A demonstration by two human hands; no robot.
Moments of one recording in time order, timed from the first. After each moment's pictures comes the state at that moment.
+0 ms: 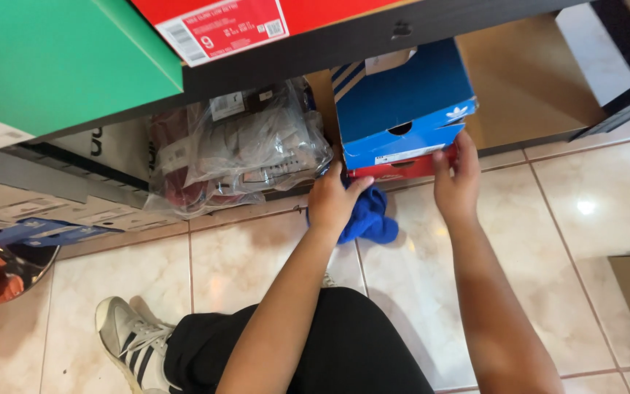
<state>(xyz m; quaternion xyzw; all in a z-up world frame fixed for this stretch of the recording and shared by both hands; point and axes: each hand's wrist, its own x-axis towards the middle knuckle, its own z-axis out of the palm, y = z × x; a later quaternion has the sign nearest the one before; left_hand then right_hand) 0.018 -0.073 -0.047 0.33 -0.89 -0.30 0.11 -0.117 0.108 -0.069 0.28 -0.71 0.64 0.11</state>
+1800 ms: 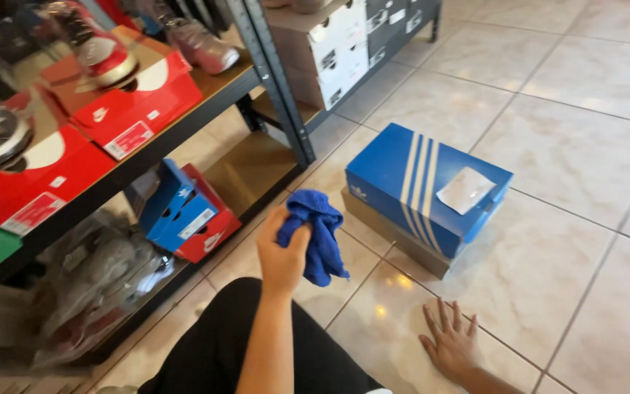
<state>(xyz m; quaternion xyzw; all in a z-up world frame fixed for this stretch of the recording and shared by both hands) 0.151 0.353 0.217 -0.12 -0.74 -0.61 0.26 0.236 0.657 -0.219 0.09 -0.98 -0.06 0.19</state>
